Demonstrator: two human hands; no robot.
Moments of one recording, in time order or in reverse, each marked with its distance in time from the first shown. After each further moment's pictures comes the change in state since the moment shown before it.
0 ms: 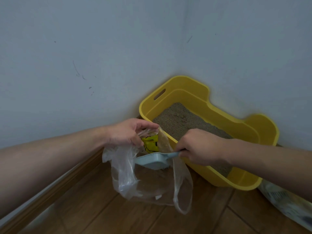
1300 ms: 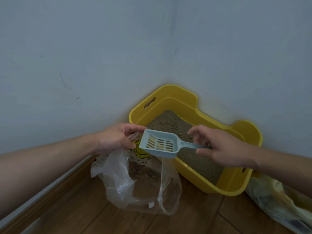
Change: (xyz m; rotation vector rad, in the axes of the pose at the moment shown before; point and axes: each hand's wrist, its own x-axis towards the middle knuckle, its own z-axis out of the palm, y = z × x) left_hand 0.007 -0.001 -0.002 -0.123 0.100 0.018; right_hand -0.071 0.043 -0.007 0.455 0.241 0.249
